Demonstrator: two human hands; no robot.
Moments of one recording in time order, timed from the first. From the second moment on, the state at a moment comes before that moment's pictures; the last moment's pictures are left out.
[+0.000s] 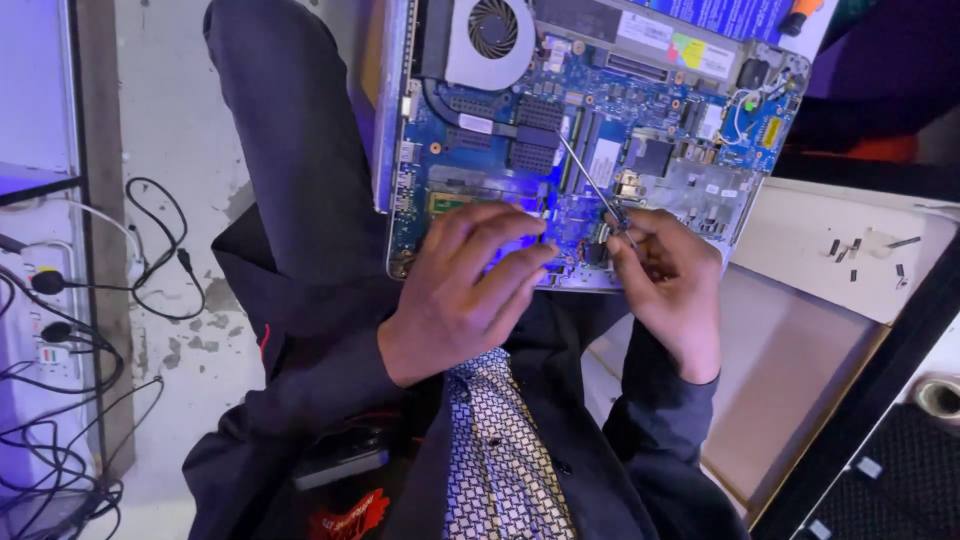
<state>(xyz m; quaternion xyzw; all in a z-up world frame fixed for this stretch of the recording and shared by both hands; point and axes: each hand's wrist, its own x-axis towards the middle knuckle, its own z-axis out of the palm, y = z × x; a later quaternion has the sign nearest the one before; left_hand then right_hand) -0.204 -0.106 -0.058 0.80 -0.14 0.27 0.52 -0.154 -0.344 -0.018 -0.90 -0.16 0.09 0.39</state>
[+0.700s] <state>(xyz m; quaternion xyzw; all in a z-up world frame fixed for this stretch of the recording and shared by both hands) -0.207 -0.100 -0.063 0.79 -0.15 0.26 0.54 -0.125 -0.308 0.032 -0.92 -0.34 0.10 0.18</state>
